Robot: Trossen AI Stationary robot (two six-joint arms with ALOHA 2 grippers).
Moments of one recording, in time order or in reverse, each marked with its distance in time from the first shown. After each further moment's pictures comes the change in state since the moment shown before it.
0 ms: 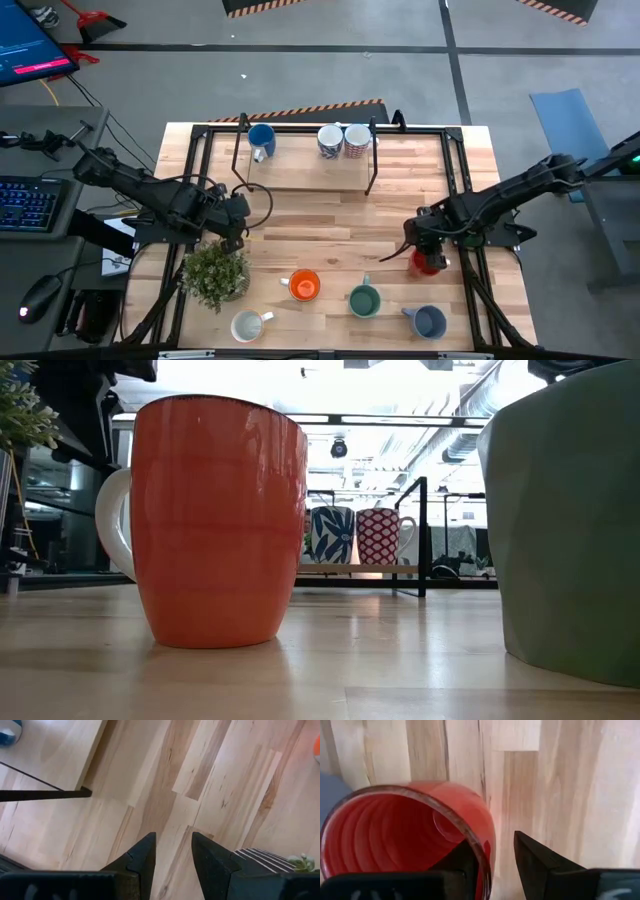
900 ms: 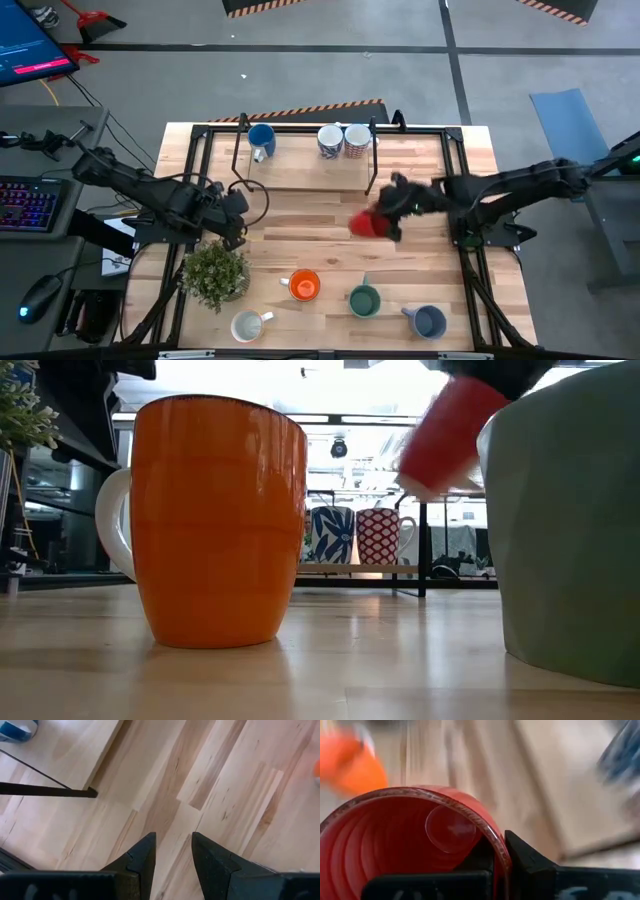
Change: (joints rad) left arm -0.001 -0.021 0.001 0.000 -0.040 -0.078; right arm -0.204 0.001 0.171 0.478 0.340 -0.141
